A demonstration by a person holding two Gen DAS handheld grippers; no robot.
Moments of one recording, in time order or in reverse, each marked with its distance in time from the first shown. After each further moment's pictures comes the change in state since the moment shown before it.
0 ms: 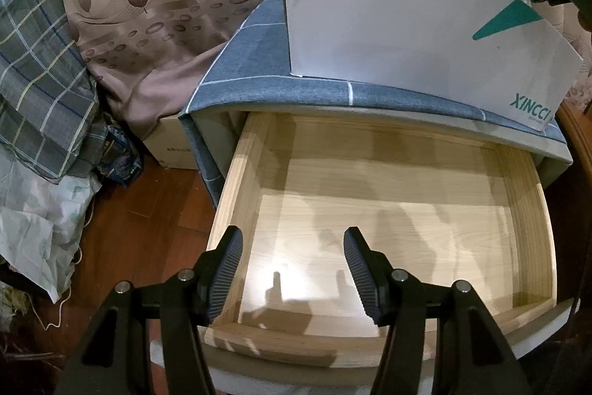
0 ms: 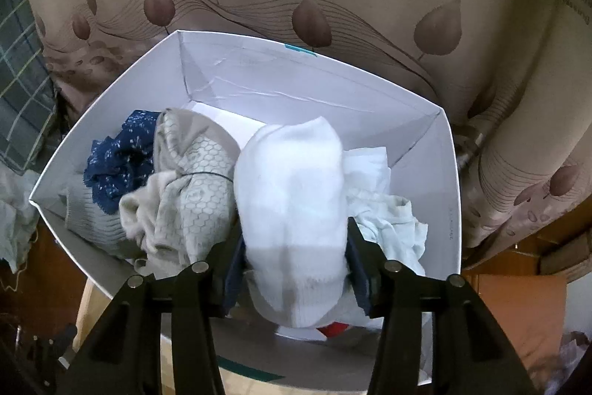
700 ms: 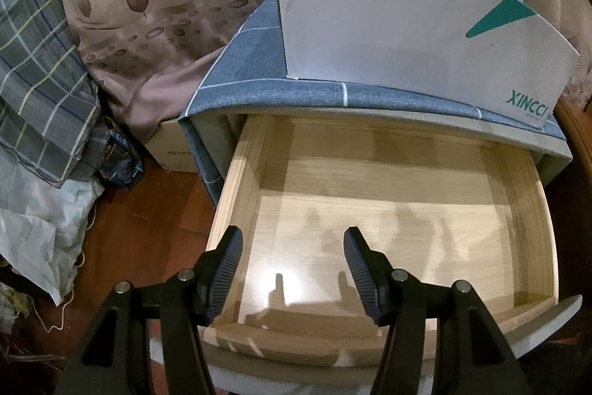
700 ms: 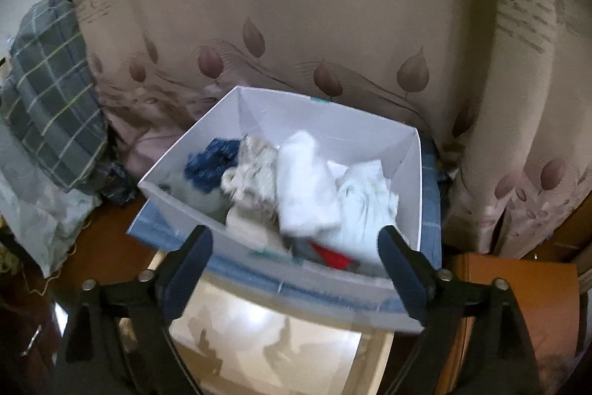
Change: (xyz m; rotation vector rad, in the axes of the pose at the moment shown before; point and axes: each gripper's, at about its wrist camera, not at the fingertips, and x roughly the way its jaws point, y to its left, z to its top) left arm -0.003 -0.006 0.000 0.014 -0.008 0.012; right arm -0.120 -0.005 -0.060 0.021 -0.193 0.122
